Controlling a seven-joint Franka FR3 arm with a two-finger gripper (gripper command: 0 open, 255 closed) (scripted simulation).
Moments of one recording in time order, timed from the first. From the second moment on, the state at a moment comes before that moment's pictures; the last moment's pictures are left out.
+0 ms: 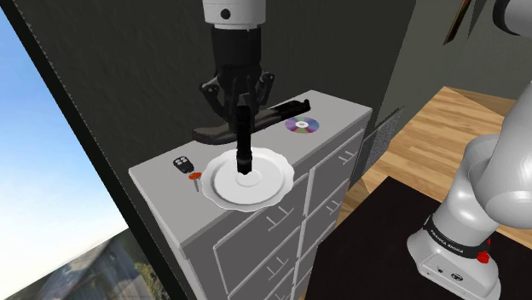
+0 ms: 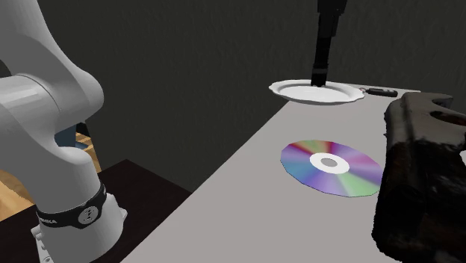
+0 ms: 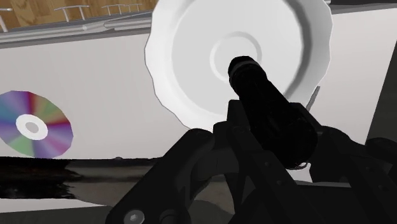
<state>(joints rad) 0.36 0.01 0.46 -1.60 0.01 1.62 0.89</state>
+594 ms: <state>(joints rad) 0.36 0.00 0.46 -1.62 0.01 1.64 0.89</state>
